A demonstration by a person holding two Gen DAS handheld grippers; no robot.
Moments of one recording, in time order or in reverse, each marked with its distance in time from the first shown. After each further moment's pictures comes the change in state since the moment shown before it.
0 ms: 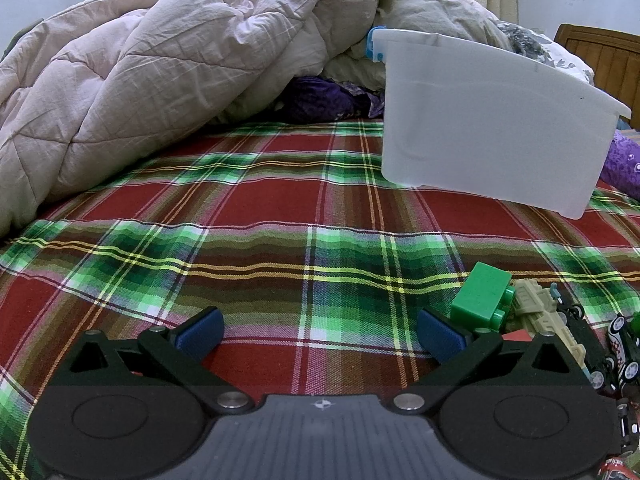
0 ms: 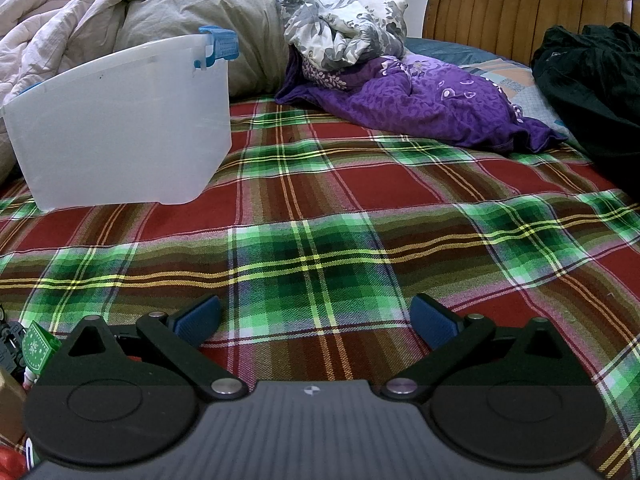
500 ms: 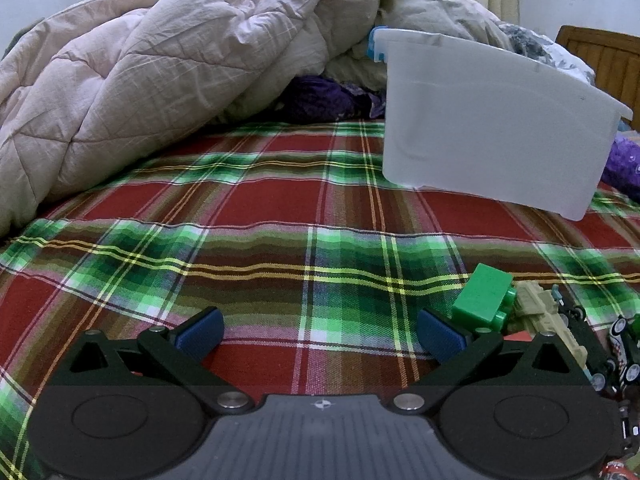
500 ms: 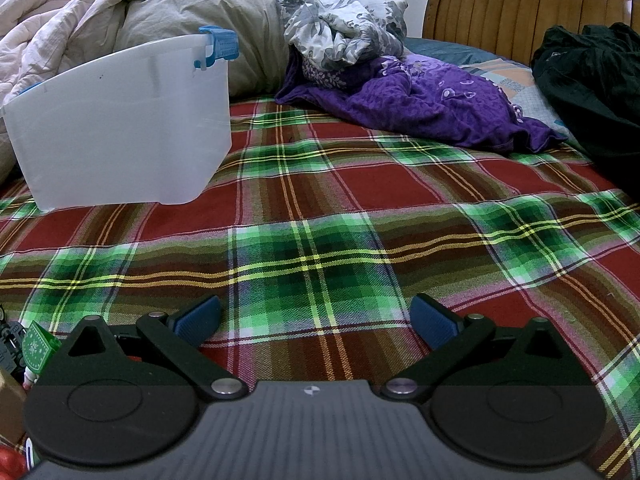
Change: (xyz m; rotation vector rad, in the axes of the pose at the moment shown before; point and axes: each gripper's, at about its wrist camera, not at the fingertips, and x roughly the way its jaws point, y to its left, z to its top) left arm 0.003 0.000 0.001 -0.002 -0.001 0.003; right arm 0.000 0.000 0.000 0.000 0.000 0.000
